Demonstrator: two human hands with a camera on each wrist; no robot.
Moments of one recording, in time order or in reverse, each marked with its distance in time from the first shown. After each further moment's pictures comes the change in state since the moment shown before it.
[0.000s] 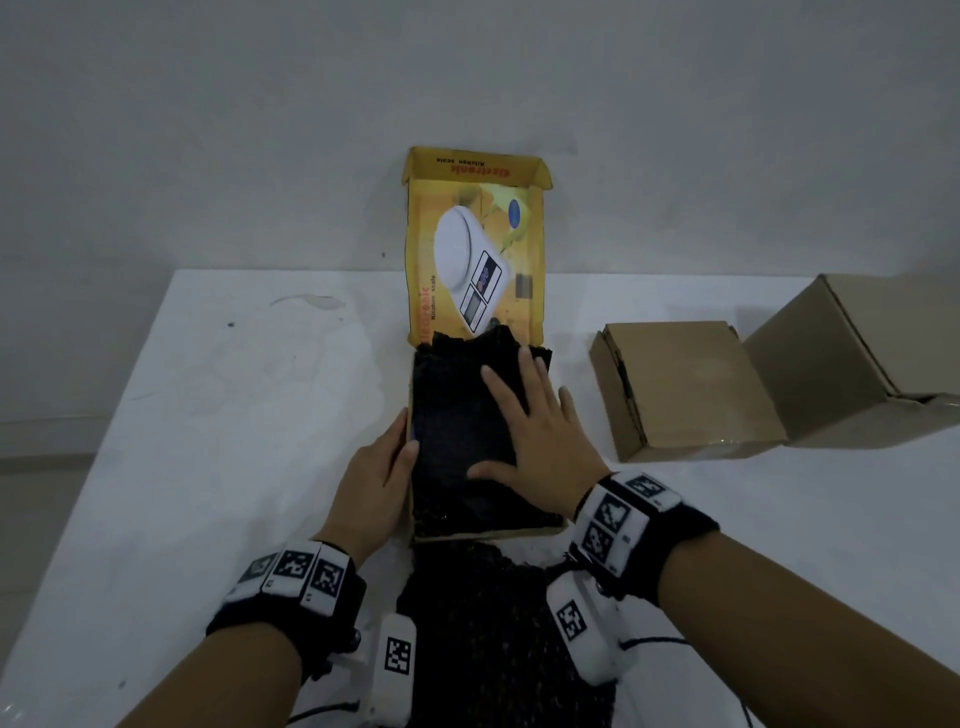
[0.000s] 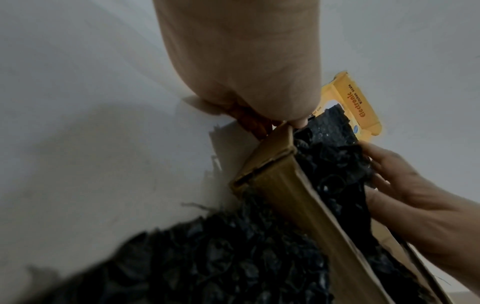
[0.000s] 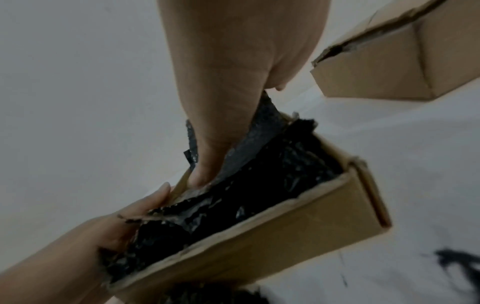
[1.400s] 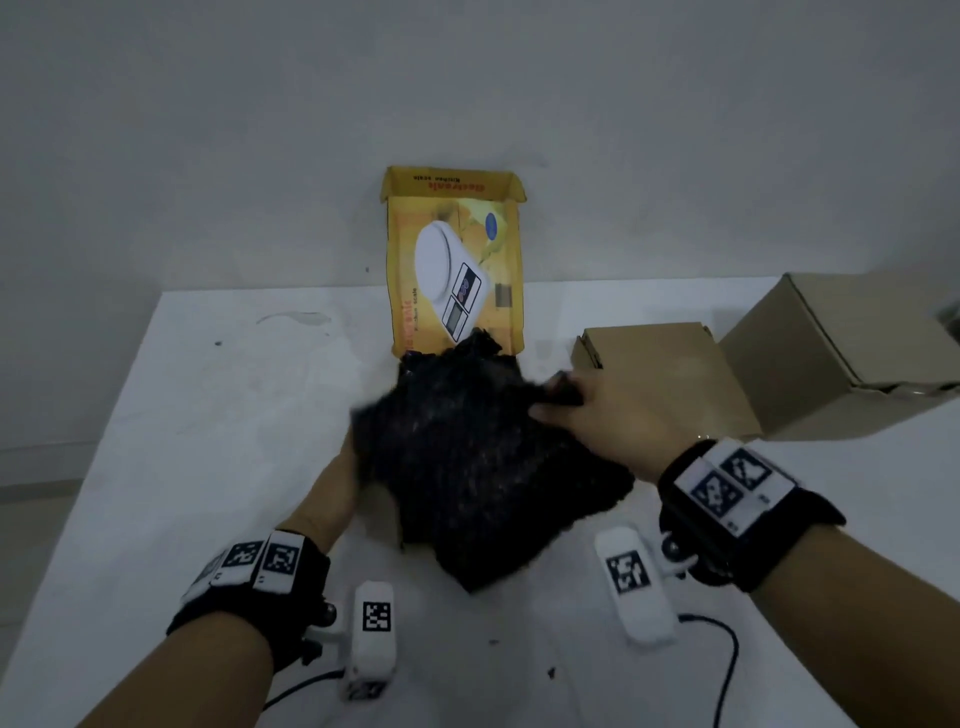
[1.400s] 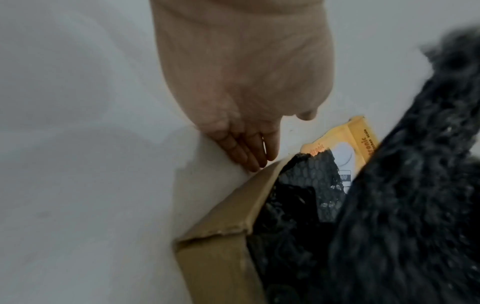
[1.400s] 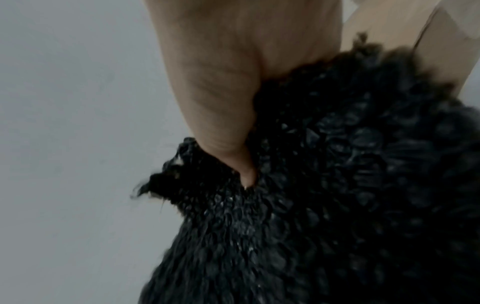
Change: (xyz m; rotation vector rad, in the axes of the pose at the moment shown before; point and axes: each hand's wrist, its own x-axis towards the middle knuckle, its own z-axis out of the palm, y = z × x) left_hand 0.008 0.018 -0.012 -0.473 -0.070 -0.473; right_hand -0.024 0.029 -0.073 0.777 -0.034 0.313
